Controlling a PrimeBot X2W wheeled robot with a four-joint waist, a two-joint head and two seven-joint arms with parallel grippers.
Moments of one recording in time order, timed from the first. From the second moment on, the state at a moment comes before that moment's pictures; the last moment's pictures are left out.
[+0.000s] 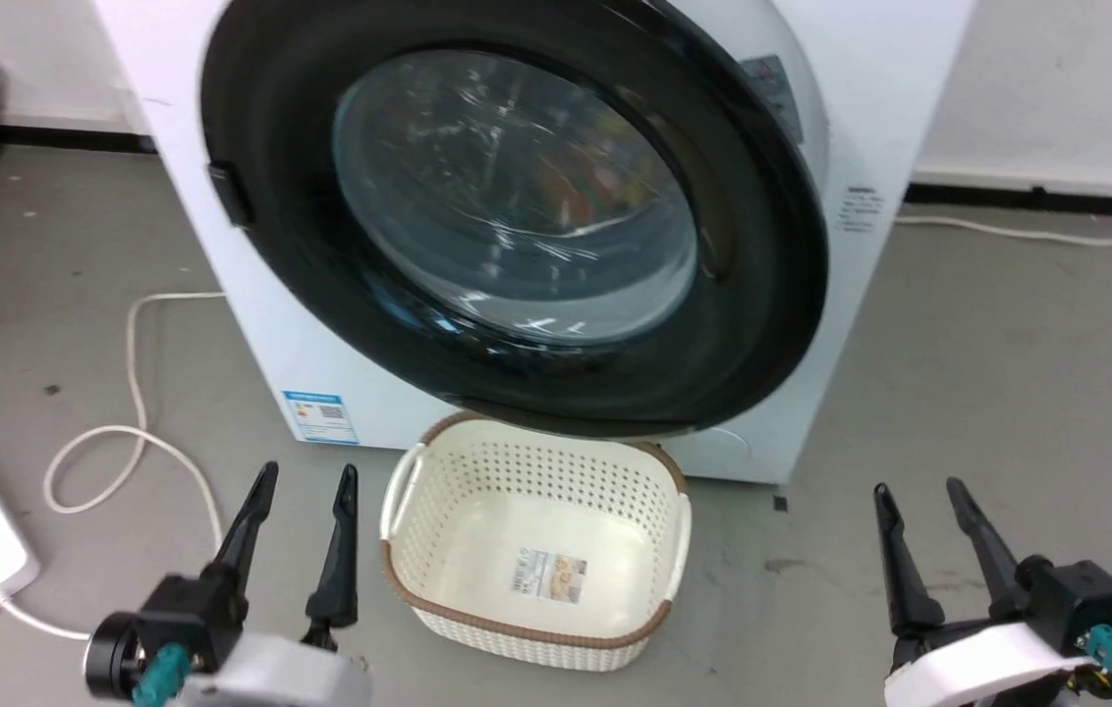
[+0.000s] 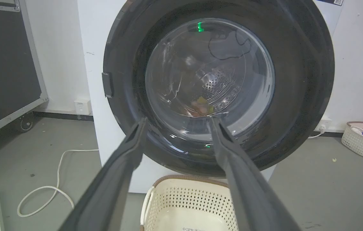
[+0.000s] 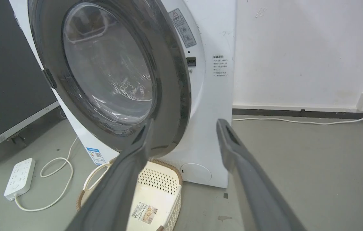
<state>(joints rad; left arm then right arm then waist) -0.03 0.12 -0.06 0.08 -0.21 -0.09 -0.26 -0.05 -0.05 0.00 0.20 0.16 0.13 -0.26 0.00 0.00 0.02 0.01</state>
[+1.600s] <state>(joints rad) -0.14 0.05 -0.17 0.03 -0.04 -0.05 -0.26 -0.81 -0.48 0.37 0.59 0.52 0.13 -0.26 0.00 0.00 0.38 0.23</state>
